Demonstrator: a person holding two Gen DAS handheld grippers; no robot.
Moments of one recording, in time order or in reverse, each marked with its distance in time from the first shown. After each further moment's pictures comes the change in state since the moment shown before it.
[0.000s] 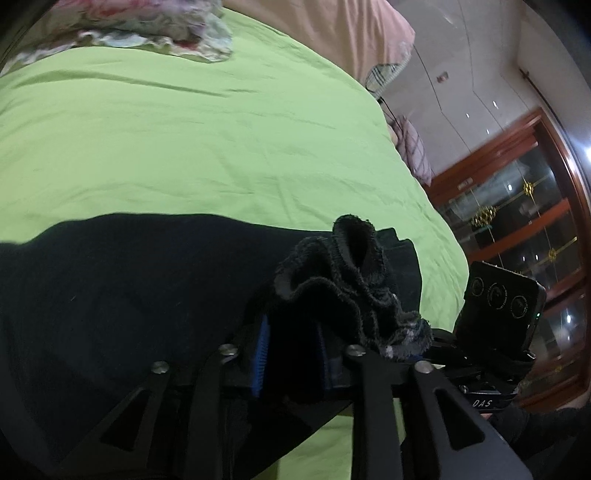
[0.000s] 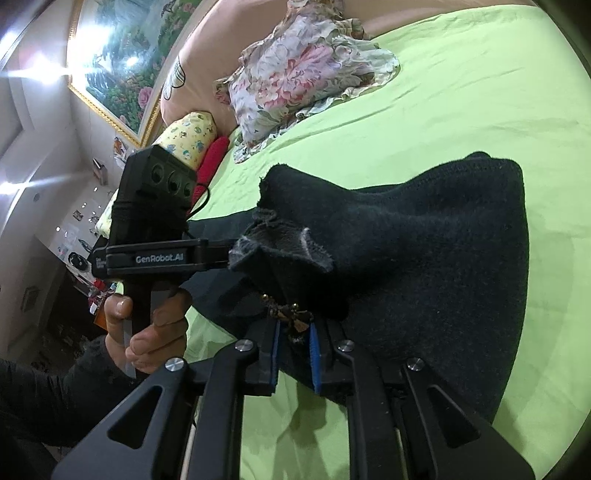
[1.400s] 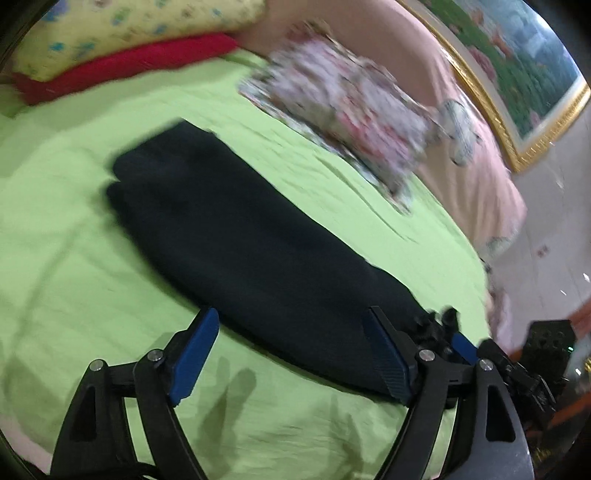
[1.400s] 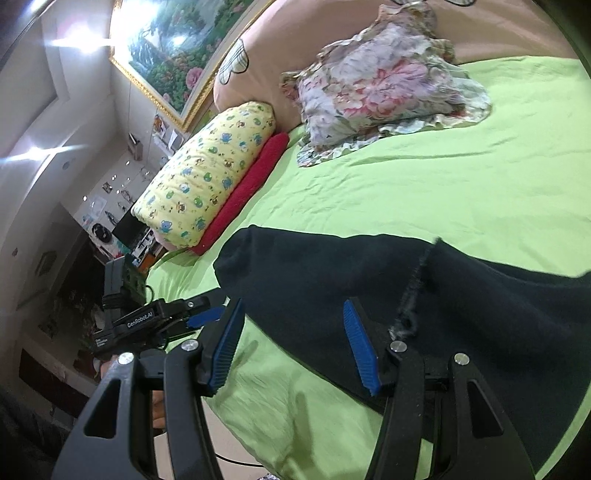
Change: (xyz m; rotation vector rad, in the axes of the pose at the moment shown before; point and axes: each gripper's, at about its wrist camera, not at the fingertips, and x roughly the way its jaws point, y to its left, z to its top) left arm -0.199 0.062 -0.150 -0.481 -0.559 0.450; right arm 0.026 0.091 0.038 -0.145 0.023 0.105
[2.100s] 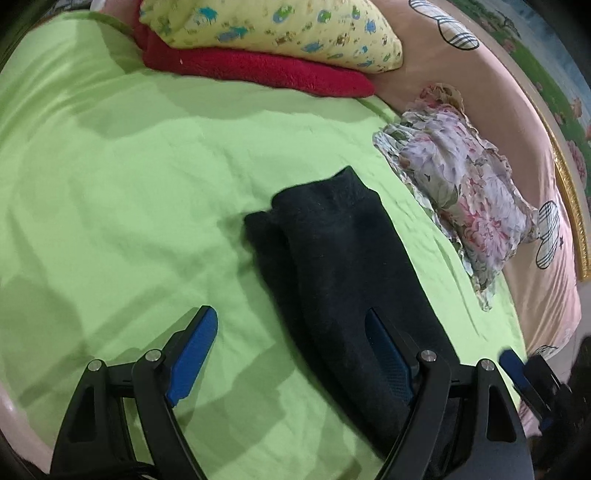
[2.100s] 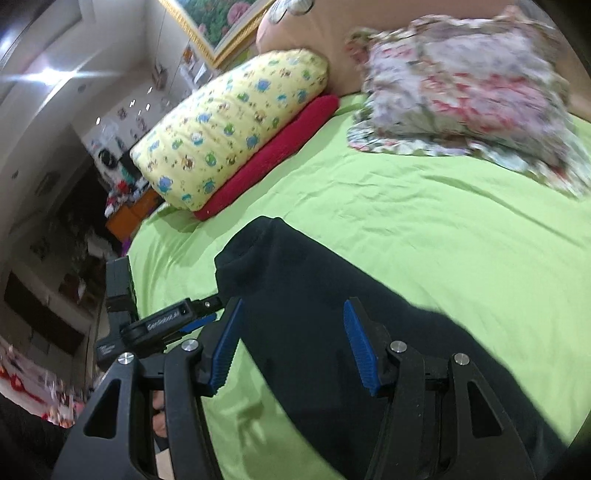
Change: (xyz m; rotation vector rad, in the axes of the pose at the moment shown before) left arm 0.019 0.083 0.022 -0.316 -0.133 0.212; right arm 0.120 0.052 0.073 -0.251 0.216 0.011
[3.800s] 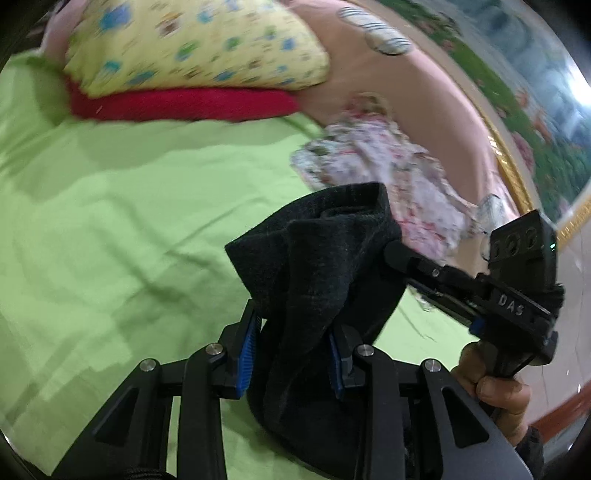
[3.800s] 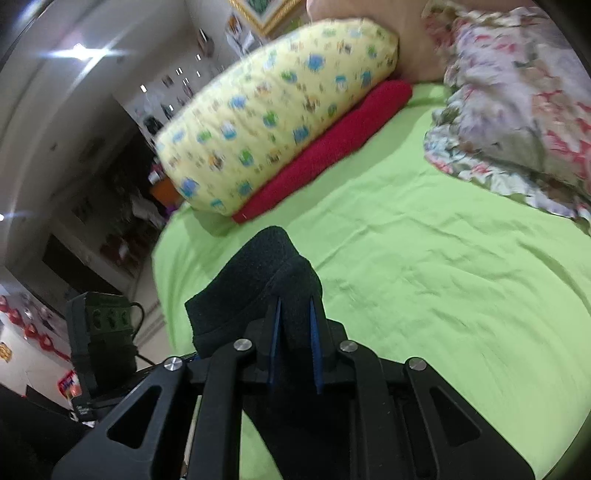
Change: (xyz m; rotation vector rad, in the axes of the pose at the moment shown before) left arm -0.028 -0.067 0.012 0.123 -0.069 -0.206; right arm 0.061 -0.003 0.080 -0.082 0.088 0.230
